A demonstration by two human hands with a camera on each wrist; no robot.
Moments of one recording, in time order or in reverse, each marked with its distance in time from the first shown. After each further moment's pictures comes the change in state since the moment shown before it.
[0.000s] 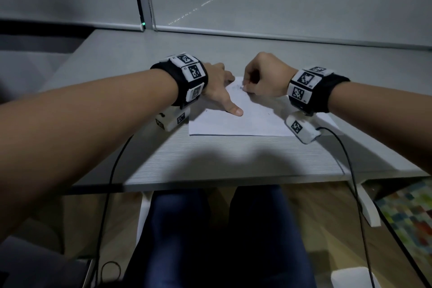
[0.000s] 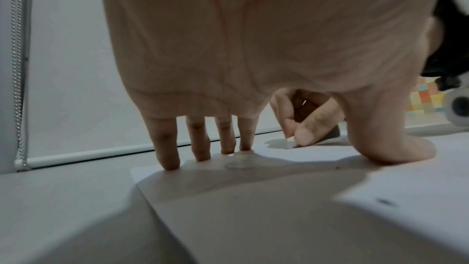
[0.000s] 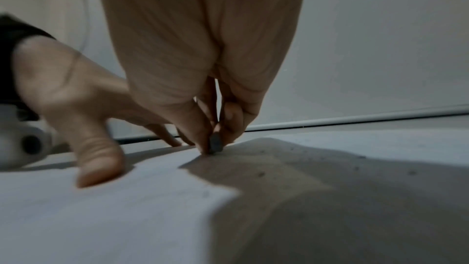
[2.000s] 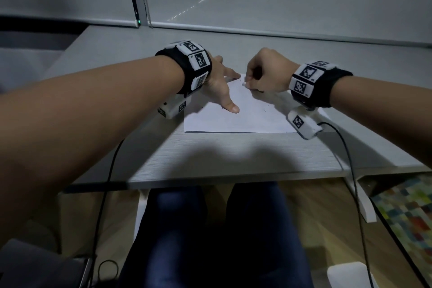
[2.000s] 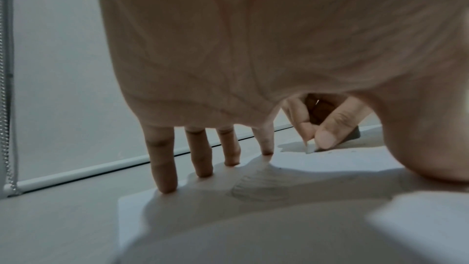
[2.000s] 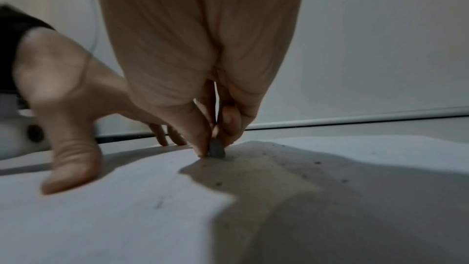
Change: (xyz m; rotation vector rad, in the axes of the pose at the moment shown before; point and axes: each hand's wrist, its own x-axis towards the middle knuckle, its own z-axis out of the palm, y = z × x) left_hand 0.001 0.014 -0.010 0.082 -0.066 -0.065; right_hand -0.002 0.014 -0.005 -0.002 -0.013 0.026
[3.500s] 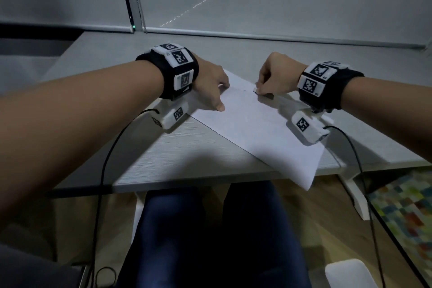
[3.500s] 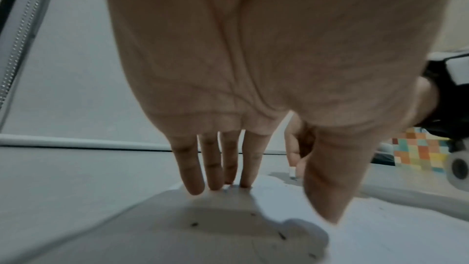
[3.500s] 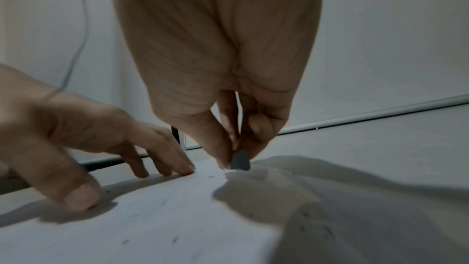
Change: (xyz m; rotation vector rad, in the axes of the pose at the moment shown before) left_hand -0.004 -0.011 -0.004 -0.047 0.073 0.205; right_hand -0.020 0.011 -0.019 -0.040 -0.076 0.235
